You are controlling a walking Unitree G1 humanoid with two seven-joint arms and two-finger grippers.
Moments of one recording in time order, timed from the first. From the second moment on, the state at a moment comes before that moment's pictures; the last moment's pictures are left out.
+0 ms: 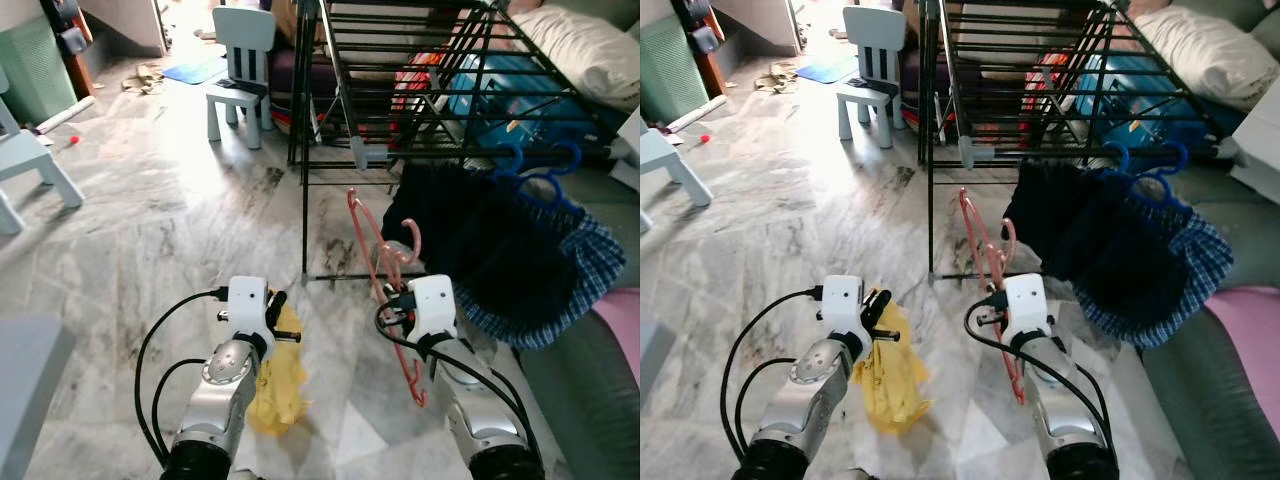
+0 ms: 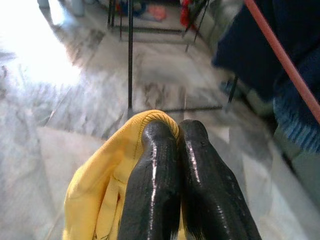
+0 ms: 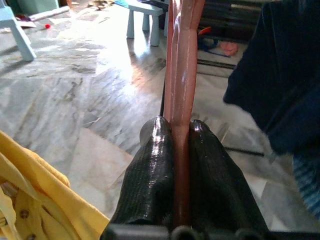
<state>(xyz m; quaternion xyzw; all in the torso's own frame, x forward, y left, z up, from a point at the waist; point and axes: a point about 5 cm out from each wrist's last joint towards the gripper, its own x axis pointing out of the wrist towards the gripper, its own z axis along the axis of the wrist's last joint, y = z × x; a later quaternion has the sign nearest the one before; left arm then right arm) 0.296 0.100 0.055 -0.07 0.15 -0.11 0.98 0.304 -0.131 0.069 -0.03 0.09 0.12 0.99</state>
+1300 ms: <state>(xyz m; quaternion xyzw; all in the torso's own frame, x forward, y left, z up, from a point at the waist) 0.303 0.104 0.071 -0.06 0.11 -0.15 0.98 0.300 -0.128 0.063 -0.04 0.11 0.12 0.99</state>
